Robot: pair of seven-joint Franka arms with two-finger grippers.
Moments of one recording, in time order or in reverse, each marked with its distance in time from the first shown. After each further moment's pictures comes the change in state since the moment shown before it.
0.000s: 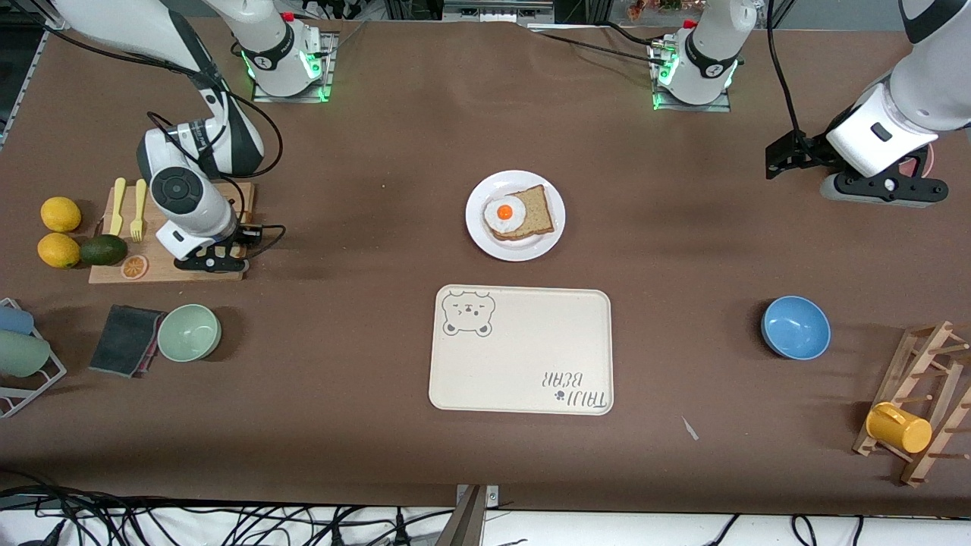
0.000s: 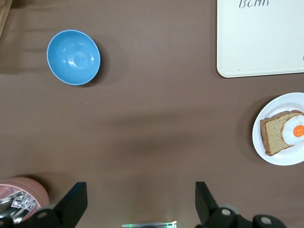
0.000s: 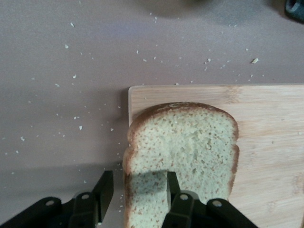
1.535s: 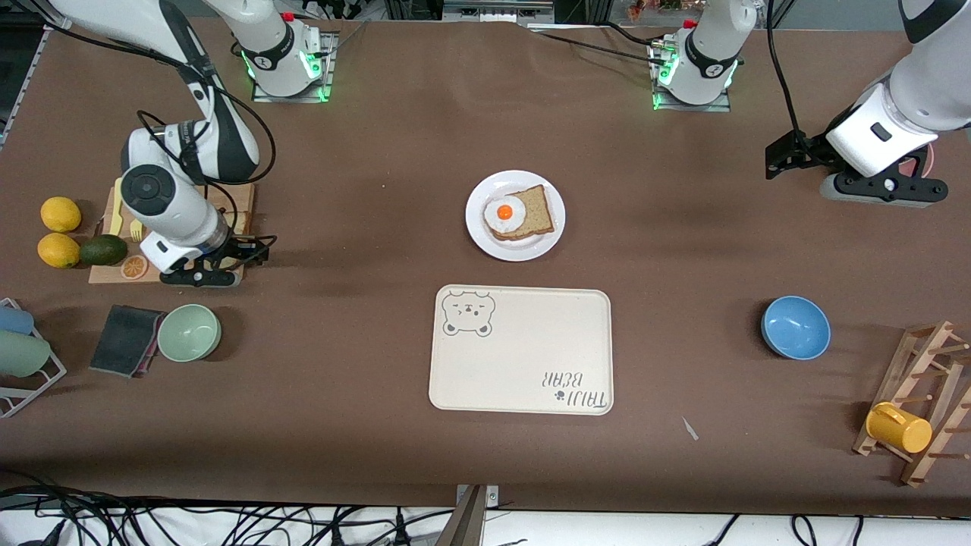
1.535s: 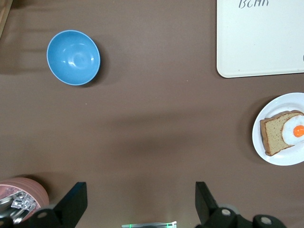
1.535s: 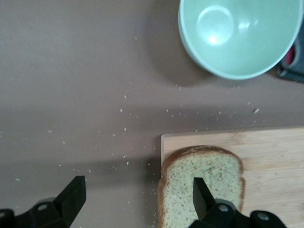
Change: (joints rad) left arm 0.000 0.000 0.000 0.000 0.000 0.001 0.000; right arm 0.002 -0.016 0.036 0.099 0.145 -0.011 -0.070
